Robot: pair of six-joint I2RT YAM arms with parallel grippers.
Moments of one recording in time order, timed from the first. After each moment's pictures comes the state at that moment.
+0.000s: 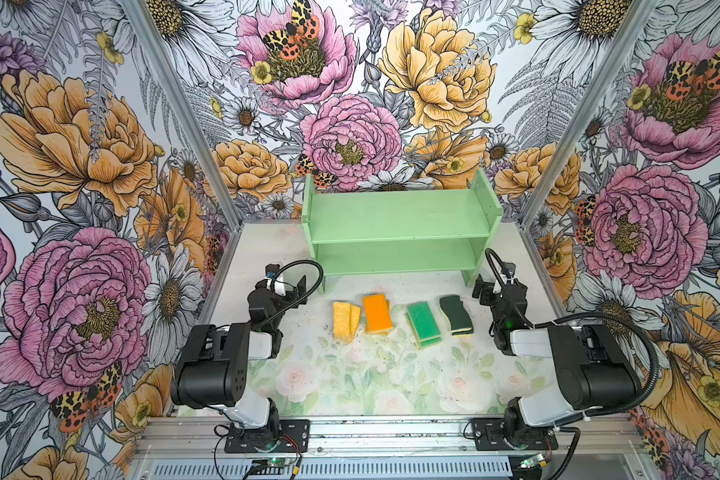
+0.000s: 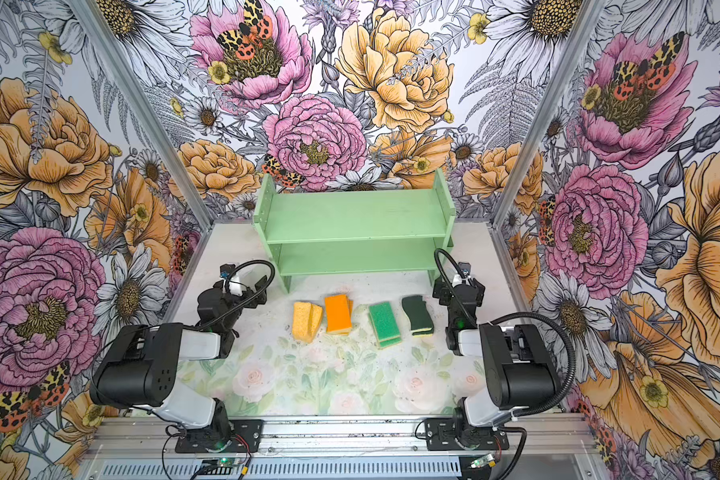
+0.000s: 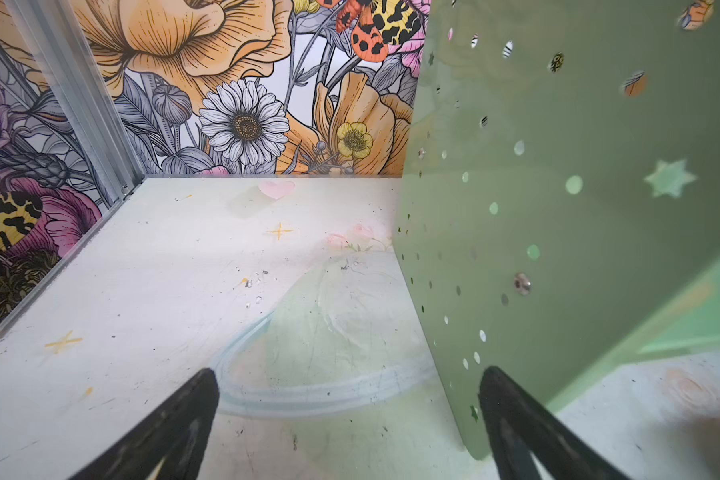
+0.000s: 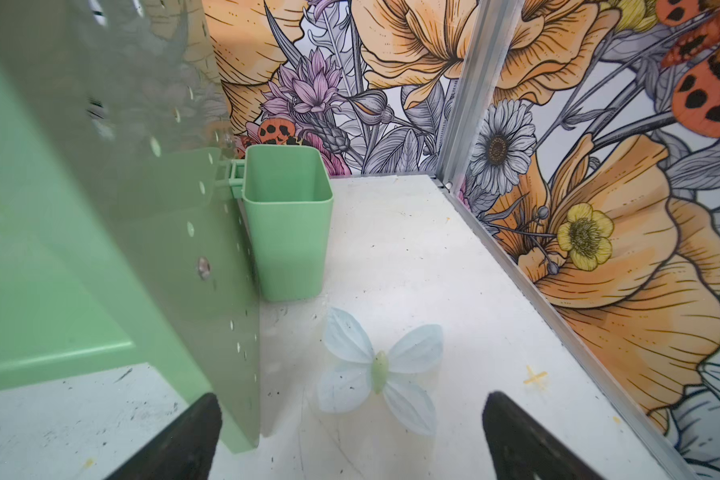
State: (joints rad) left arm 0.04 1.56 0.36 1.00 0.15 -0.03; right arm 0.00 1.53 0.38 0.85 0.22 0.01
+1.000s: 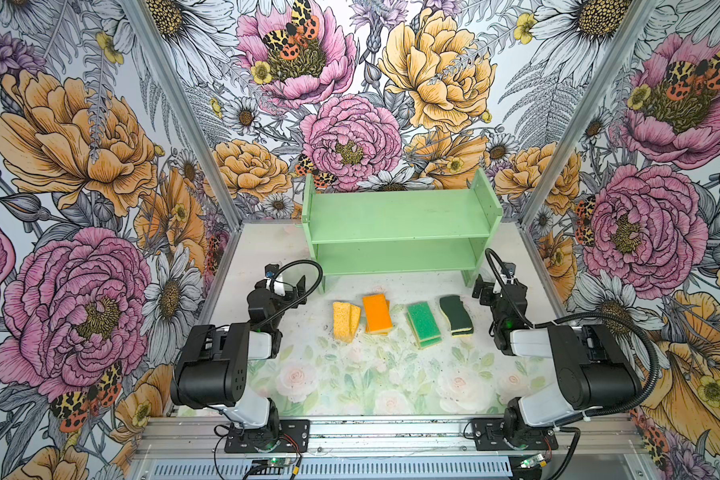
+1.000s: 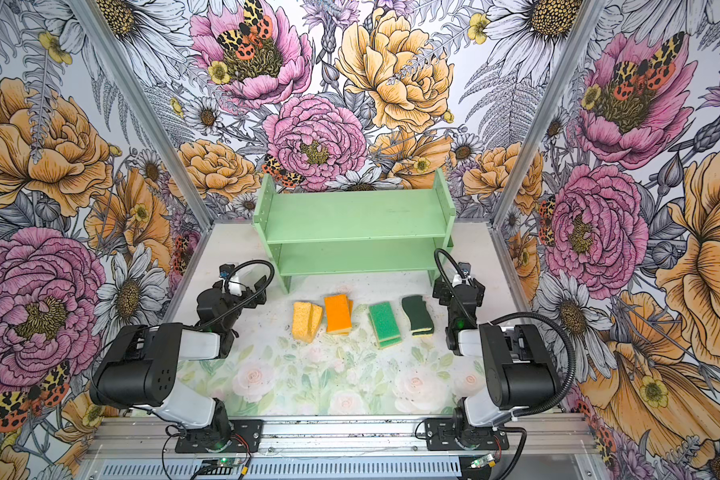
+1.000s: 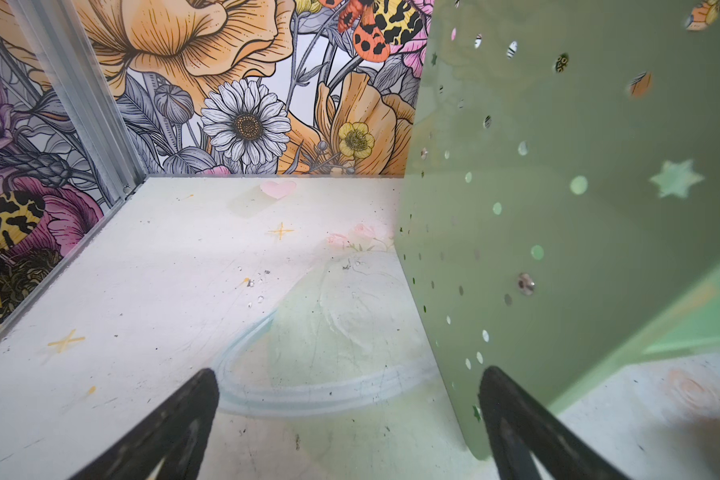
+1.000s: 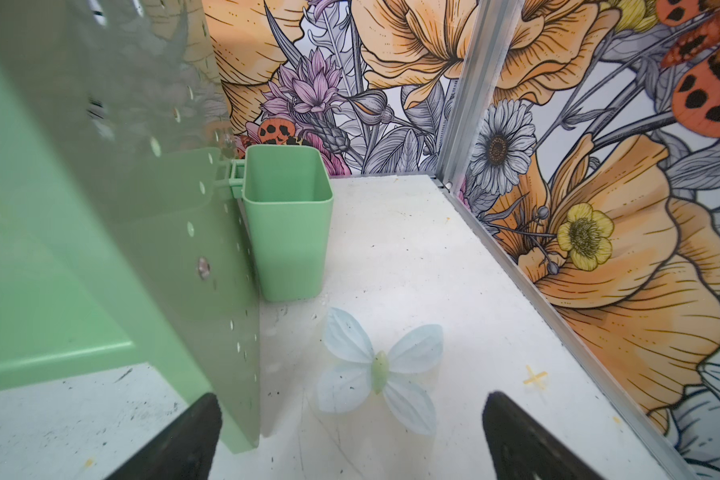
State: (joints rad) left arm 0.04 1.56 0.36 1.00 0.15 -0.03; right arm 0.00 1.53 0.38 0.85 0.22 0.01
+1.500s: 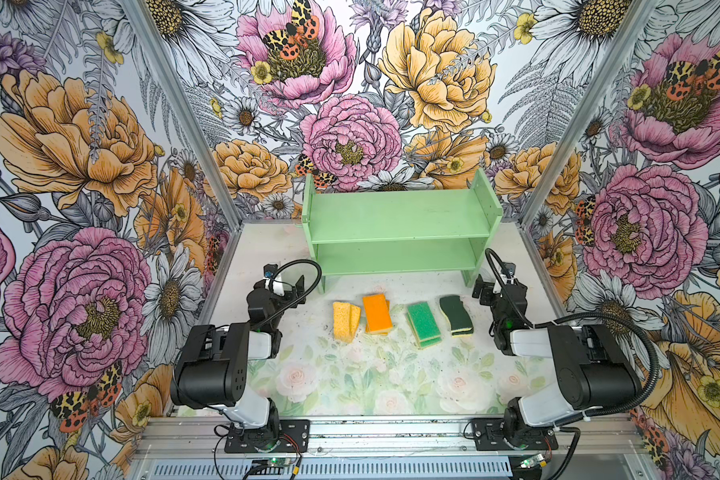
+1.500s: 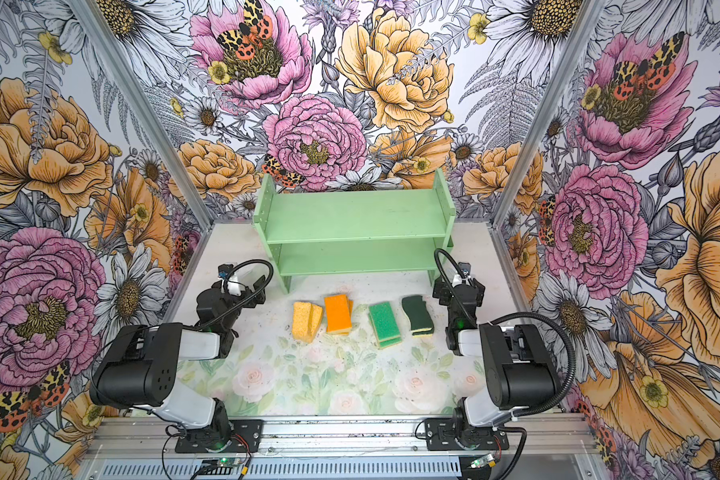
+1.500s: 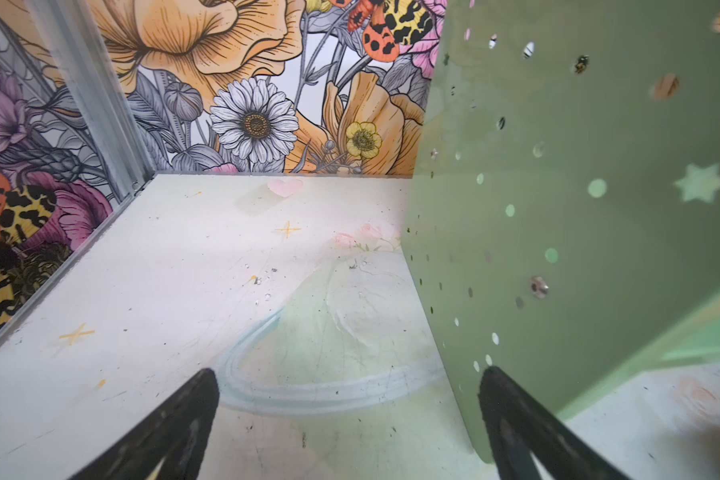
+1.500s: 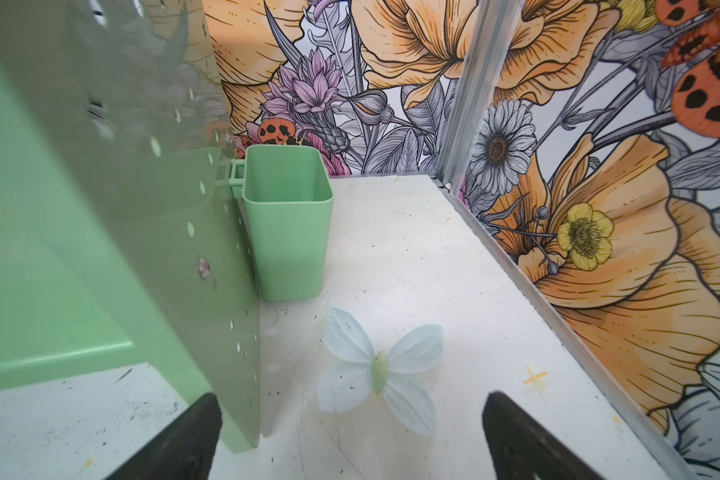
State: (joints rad) left arm 0.05 1.56 0.36 0.99 0.11 -0.04; right arm 0.00 1.53 0.38 0.85 0.22 0.01
